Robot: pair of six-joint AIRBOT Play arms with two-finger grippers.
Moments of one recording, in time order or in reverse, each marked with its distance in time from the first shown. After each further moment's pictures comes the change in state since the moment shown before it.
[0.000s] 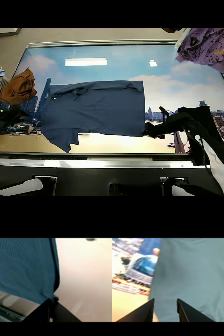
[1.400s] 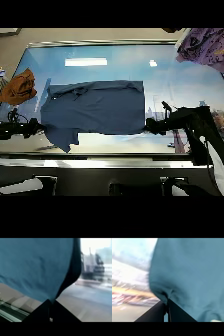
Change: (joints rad) left arm -0.002 -0.044 -0.332 -0.303 0.211 0.328; right arm 0.000 0.083 0.072 0.018 -0.039 0.031
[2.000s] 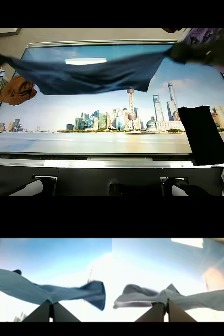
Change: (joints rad) left arm -0.231 0.180 0.952 0.055 -0.082 -0.204; right arm 0.000 0.016 1.036 -0.113 -0.096 0.068
